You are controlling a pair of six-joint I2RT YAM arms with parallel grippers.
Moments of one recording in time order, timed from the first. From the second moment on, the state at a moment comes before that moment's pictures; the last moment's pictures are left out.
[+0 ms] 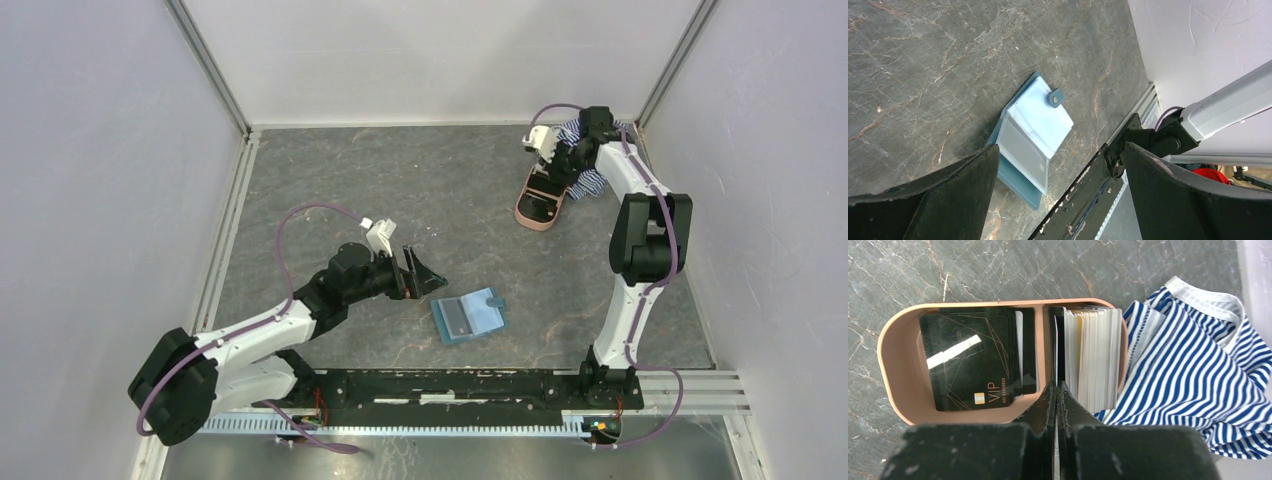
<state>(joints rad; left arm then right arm) -0.73 1.07 0.44 0.28 0.27 -0.82 -0.03 2.04 1.68 -0.68 -0.43 -1.12</state>
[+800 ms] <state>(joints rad) -0.74 1.04 0.43 0.35 0.34 -0.92 -0.09 1.83 1.62 -0.70 -0.66 -1.02</state>
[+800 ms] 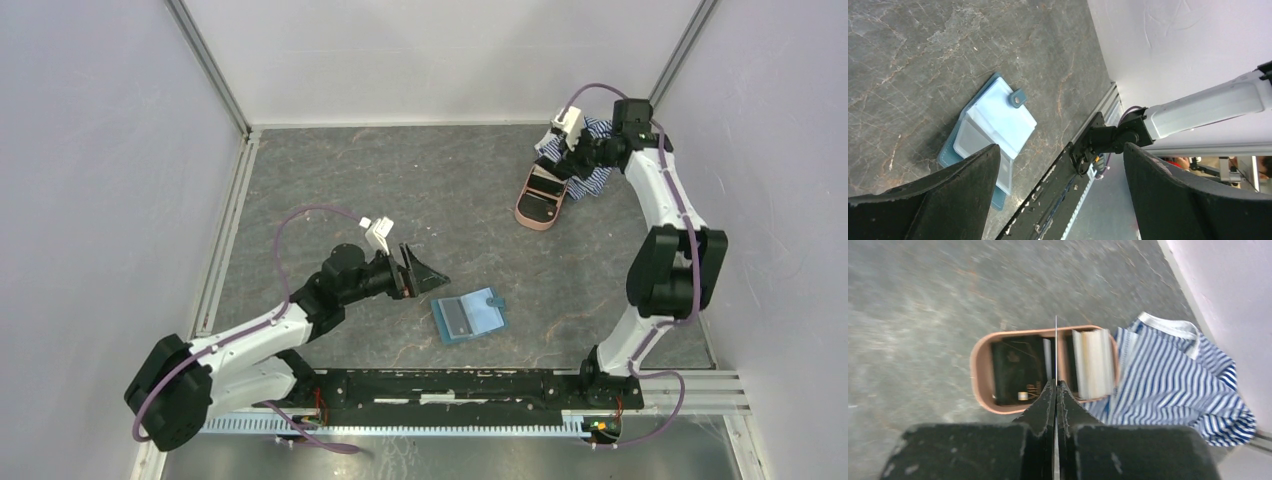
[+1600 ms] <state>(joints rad) -0.97 0.92 0.29 0.31 -0.03 -0.95 -0.11 1.24 0.53 -0.38 -1.40 -0.42</state>
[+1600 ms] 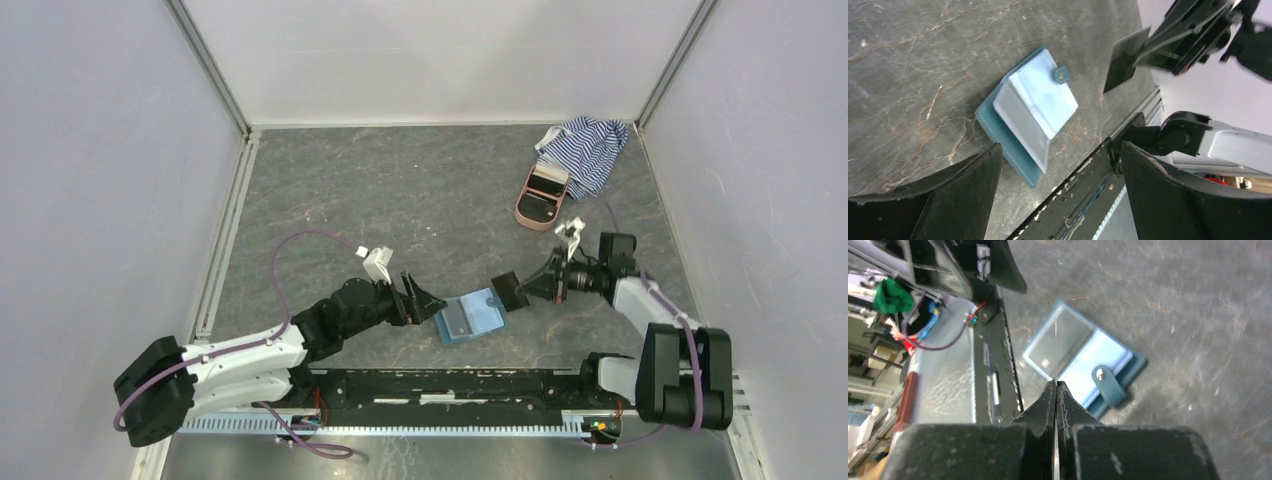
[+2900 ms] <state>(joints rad) -0.97 1.55 0.19 0.92 0.08 -1.23 0.14 1.33 0.22 0.55 -1.17 0.44</state>
